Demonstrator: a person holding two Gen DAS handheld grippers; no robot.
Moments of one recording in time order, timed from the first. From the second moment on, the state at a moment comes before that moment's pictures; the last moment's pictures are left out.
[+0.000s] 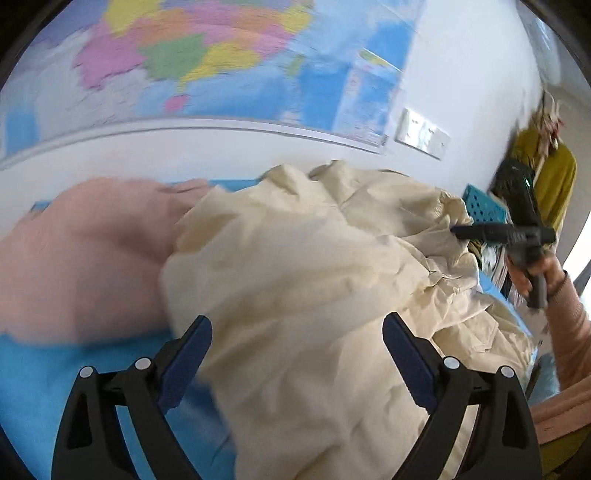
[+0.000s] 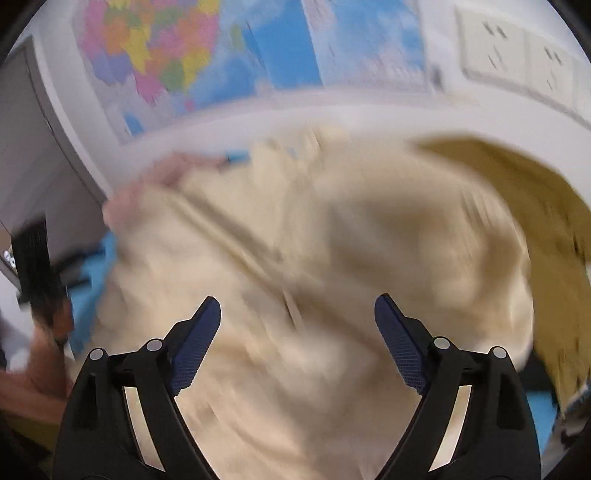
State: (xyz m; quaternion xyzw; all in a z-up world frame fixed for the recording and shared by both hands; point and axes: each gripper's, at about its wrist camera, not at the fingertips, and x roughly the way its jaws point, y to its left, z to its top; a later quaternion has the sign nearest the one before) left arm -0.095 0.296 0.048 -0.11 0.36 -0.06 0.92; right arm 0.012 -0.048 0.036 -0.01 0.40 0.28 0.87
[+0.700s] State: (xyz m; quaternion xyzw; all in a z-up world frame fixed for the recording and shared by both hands) left arm 0.003 0.274 -0.006 -0.05 0.48 0.00 0.88; right arm -0.013 -0.072 0.001 0.03 0.40 0.24 0.88
